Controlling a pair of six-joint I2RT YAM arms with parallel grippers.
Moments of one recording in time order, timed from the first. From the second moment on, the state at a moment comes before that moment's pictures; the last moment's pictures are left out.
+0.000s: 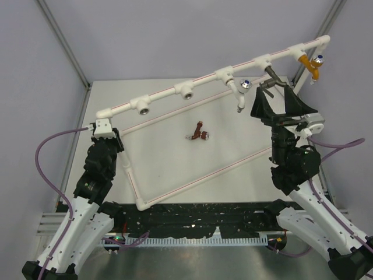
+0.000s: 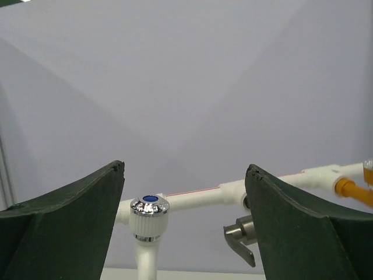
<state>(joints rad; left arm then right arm) -0.34 0.58 0.59 -0.12 -0.46 -0.03 0.53 0.75 0.67 0.90 0.36 -0.07</state>
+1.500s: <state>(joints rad) -0.34 0.58 0.59 -0.12 -0.46 -0.03 0.37 0.79 0.76 0.63 0.19 0.00</state>
